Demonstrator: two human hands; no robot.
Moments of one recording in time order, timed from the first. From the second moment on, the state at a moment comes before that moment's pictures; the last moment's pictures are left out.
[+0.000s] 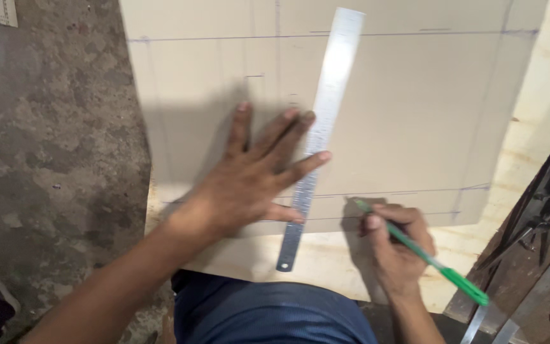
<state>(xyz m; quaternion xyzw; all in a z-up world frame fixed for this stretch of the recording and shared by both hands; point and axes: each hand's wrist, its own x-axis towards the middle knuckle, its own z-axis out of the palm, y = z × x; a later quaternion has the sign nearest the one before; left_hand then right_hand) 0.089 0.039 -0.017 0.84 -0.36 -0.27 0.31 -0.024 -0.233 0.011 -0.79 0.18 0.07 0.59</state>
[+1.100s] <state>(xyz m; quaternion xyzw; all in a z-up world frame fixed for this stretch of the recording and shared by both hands) -0.006 -0.032 -0.012 0.94 -0.16 -0.14 0.25 -0.018 -0.218 0.025 -0.89 0.04 0.10 0.44</state>
